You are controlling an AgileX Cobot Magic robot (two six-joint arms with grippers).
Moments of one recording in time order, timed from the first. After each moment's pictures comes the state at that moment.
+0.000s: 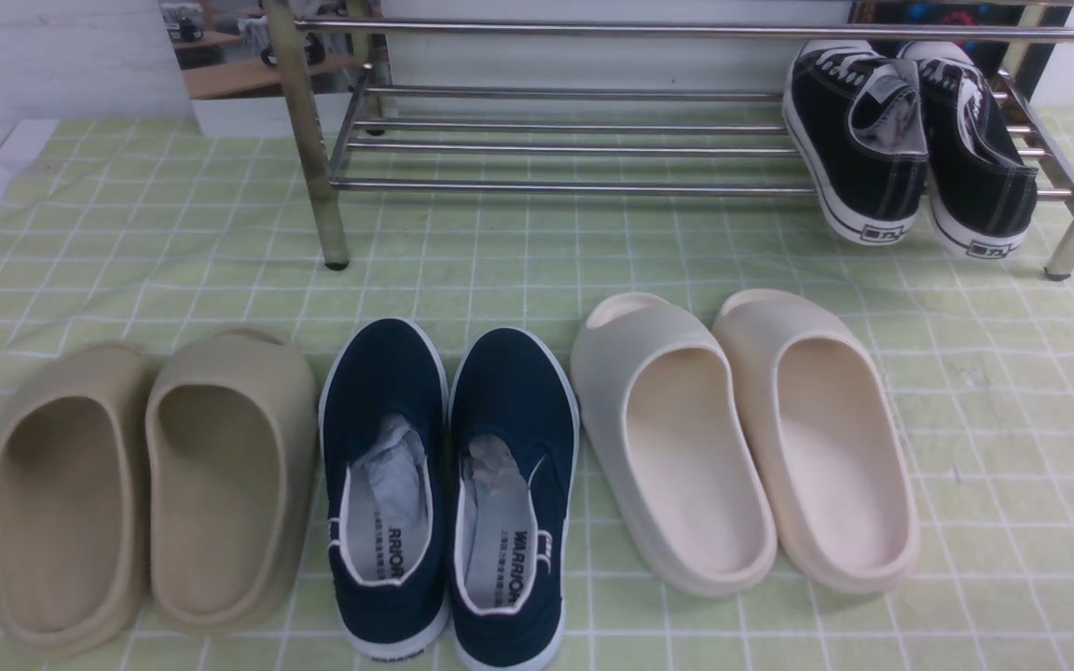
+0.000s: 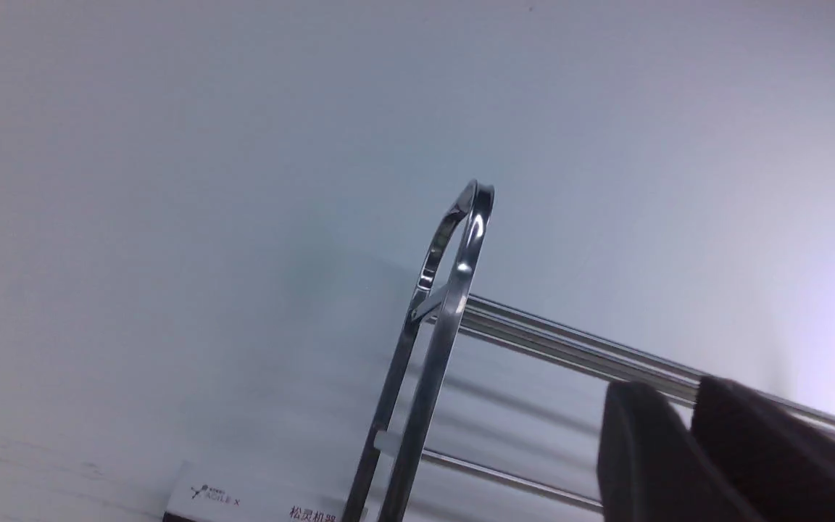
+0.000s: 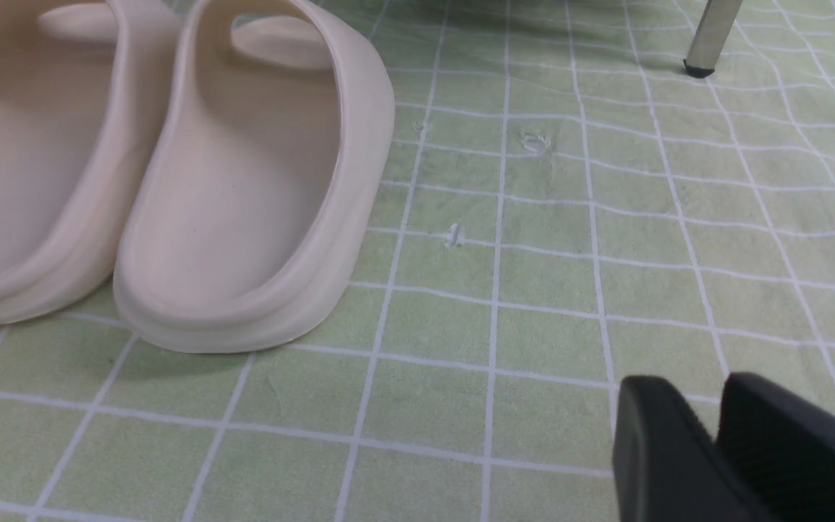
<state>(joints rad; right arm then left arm) 0.07 -0.01 0.02 -0.02 0.39 -0.01 -0.06 0.00 -0.24 -0.01 -0.33 -0.36</state>
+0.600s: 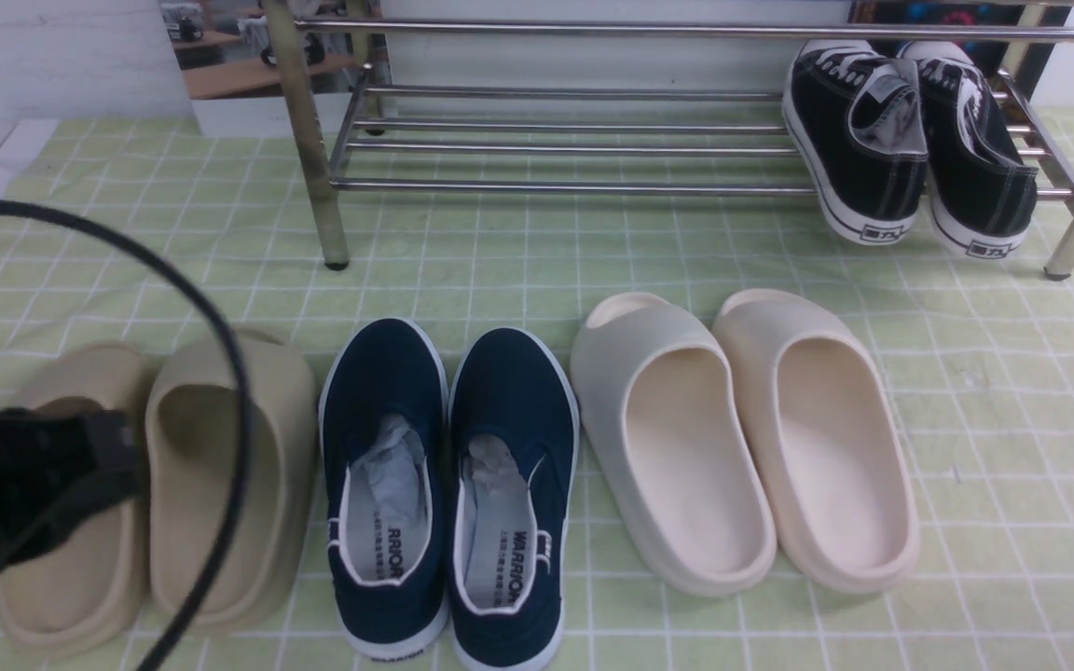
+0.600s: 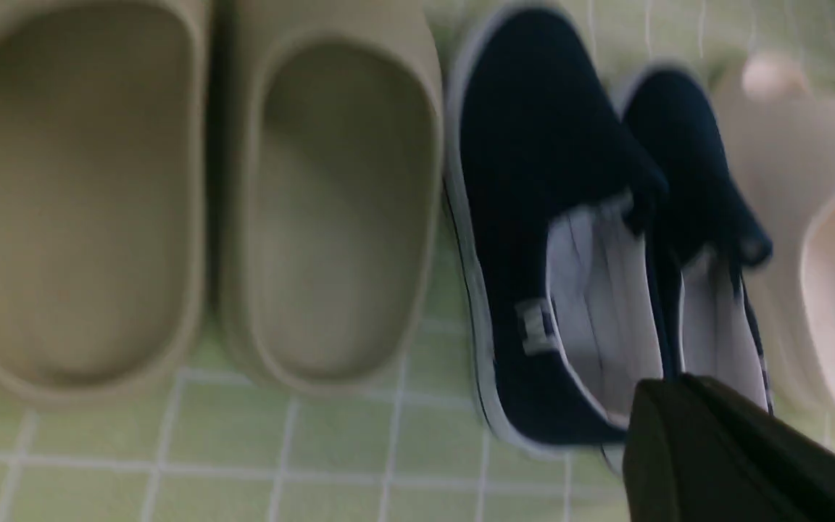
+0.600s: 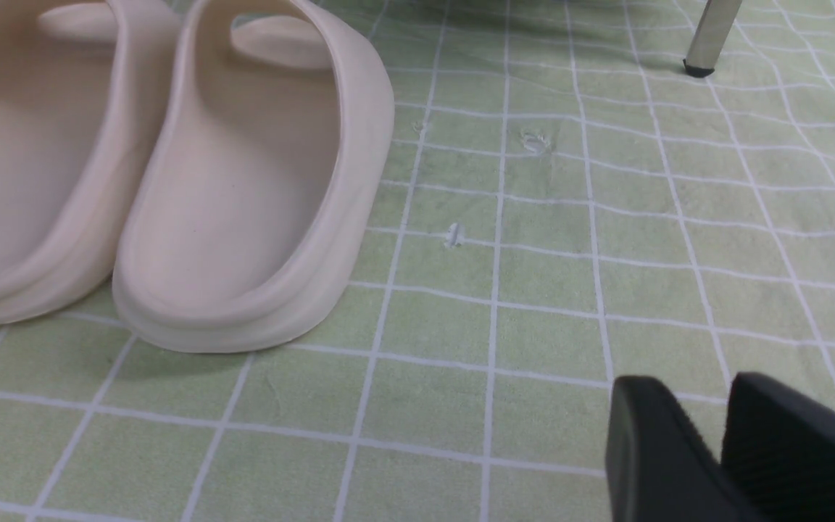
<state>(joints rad) 0.07 -0.01 0.02 -0.02 0.39 -0.01 -0.06 0.84 -0.71 -0.38 0.83 -0.12</state>
